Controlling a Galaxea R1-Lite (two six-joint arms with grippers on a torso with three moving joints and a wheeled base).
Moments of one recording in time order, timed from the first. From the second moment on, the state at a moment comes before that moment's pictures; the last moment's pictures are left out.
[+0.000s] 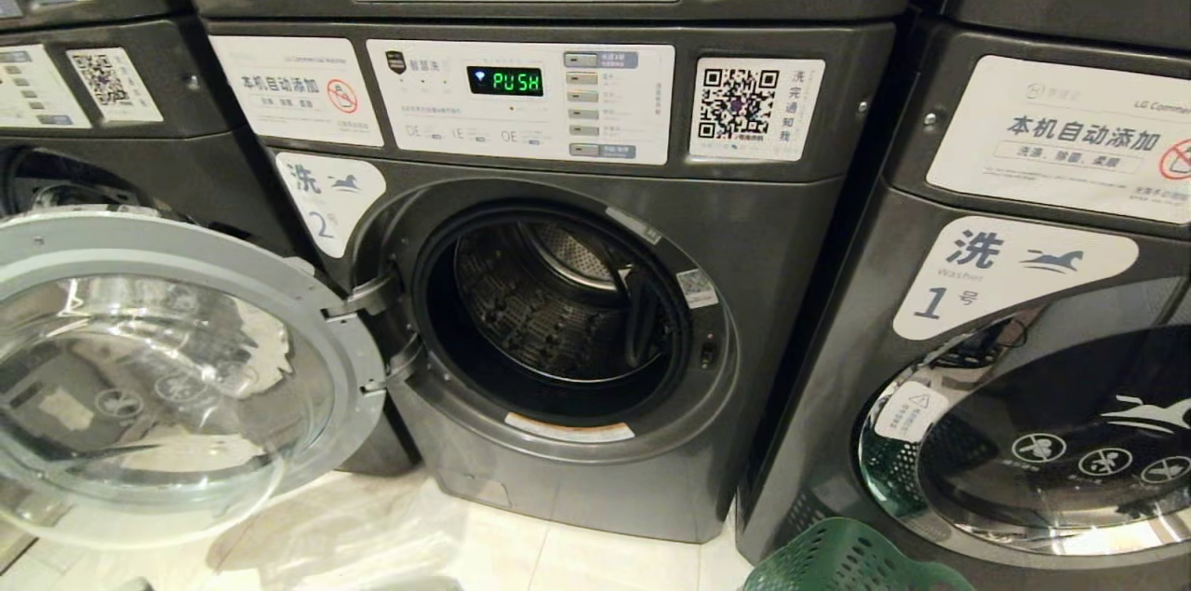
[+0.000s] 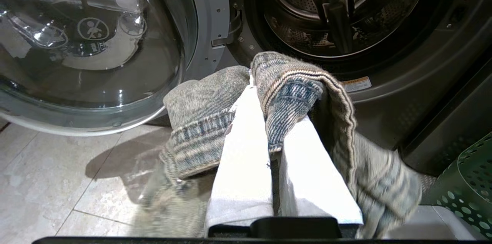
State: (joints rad) left arm -0.01 0.00 0.00 0.02 0.00 0.01; right arm 0.00 0.00 0.00 0.00 0.04 -0.09
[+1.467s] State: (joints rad) left arm -0.01 0.00 0.00 0.02 0.00 0.01; right arm 0.00 0.00 0.00 0.00 0.03 -0.09
